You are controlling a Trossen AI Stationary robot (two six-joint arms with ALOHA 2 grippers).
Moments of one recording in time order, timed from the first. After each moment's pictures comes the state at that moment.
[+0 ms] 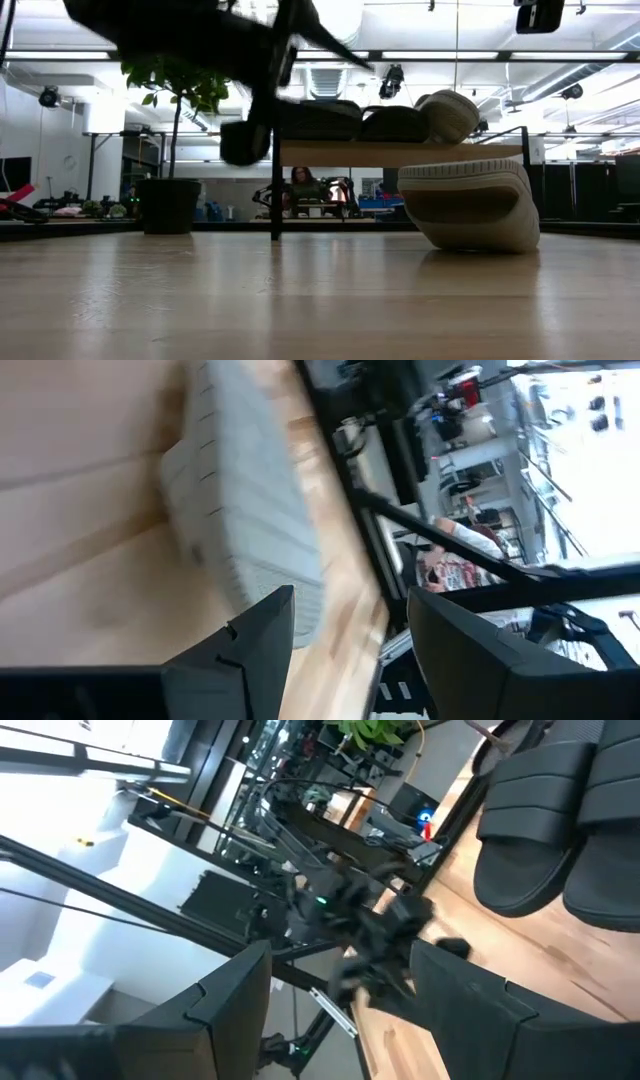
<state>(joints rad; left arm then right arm) -0.26 1.67 0.84 0.57 -0.27 -1.28 0.14 0.58 0.71 -0.17 0.16 1.07</state>
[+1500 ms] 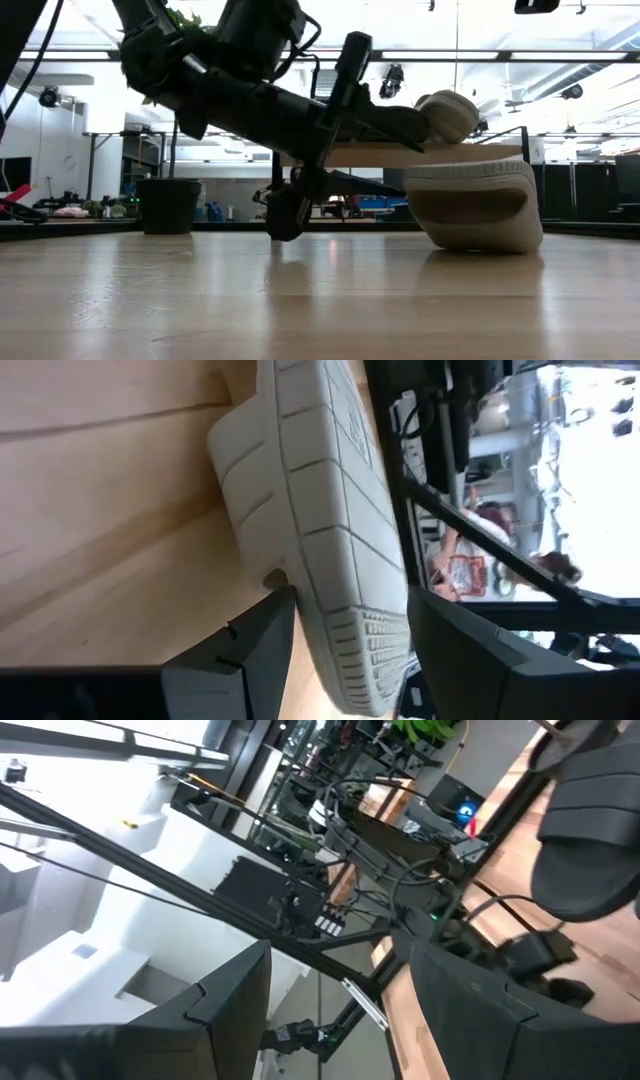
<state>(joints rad) -0.17 1.98 0.94 0.73 -0.11 -1.38 0.14 0.58 0.76 -0.16 0.08 1.04</state>
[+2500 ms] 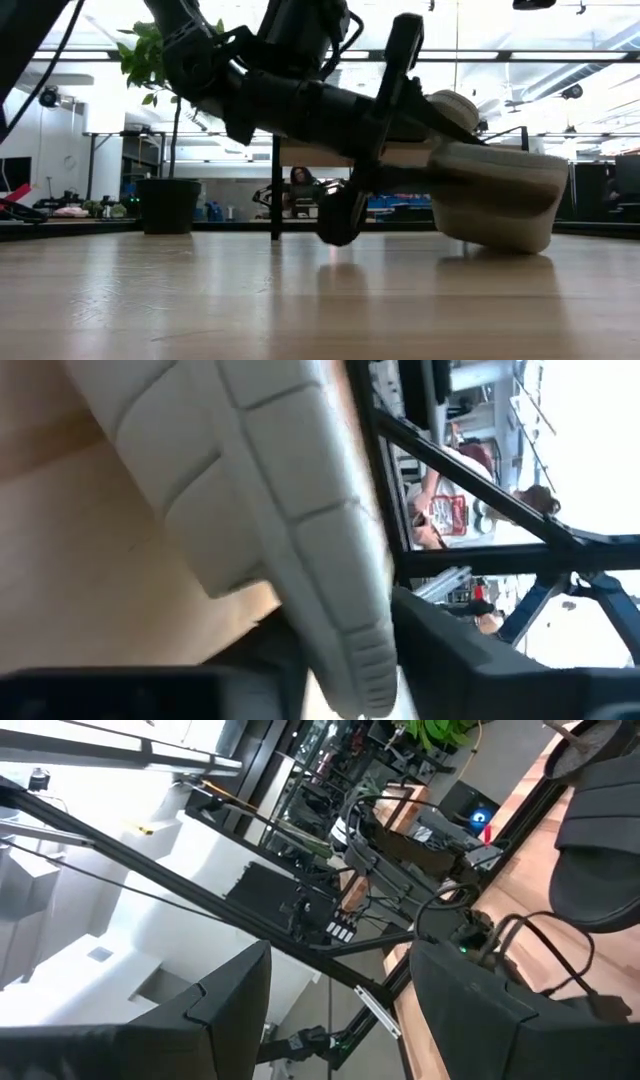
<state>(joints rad) -0.16 2.11 1.15 0.68 0.07 -1.33 0.14 0.58 0.76 -0.12 0.08 1.04</state>
